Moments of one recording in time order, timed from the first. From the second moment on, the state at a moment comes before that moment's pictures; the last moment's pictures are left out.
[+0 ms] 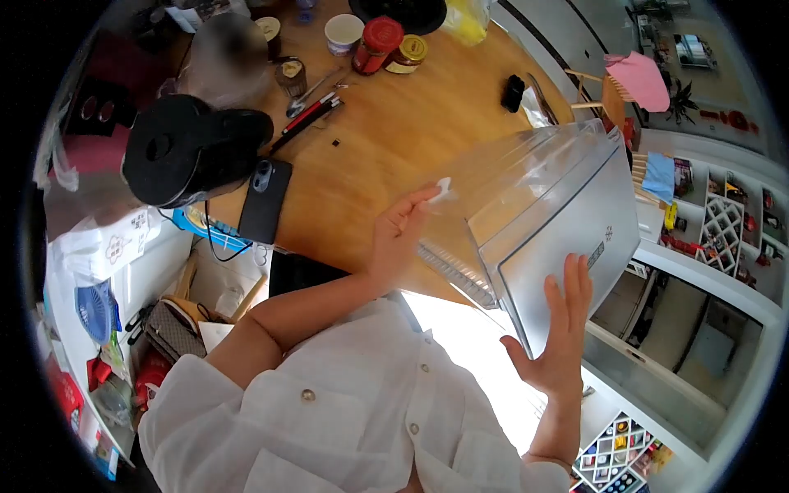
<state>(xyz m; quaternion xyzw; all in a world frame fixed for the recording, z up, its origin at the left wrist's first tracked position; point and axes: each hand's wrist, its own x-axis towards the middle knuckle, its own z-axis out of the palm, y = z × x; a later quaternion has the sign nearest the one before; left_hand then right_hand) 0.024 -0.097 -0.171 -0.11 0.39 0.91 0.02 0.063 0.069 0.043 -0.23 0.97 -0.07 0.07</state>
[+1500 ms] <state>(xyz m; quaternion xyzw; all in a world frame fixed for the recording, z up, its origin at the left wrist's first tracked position) -0.226 0.002 -0.041 0.31 0.76 0.56 -0.15 0.067 0.074 0.049 -0.16 0.98 -0.09 0.09</state>
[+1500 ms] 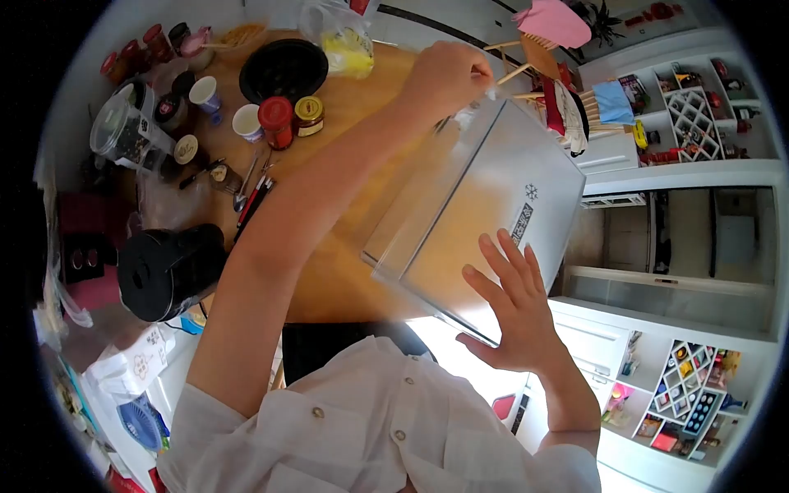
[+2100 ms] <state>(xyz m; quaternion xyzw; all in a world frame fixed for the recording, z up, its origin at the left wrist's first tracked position) -0.232 -0.006 -0.062 0.49 0.77 0.41 0.00 0.067 0.070 0.055 -0.15 0.98 -0.10 0.09</state>
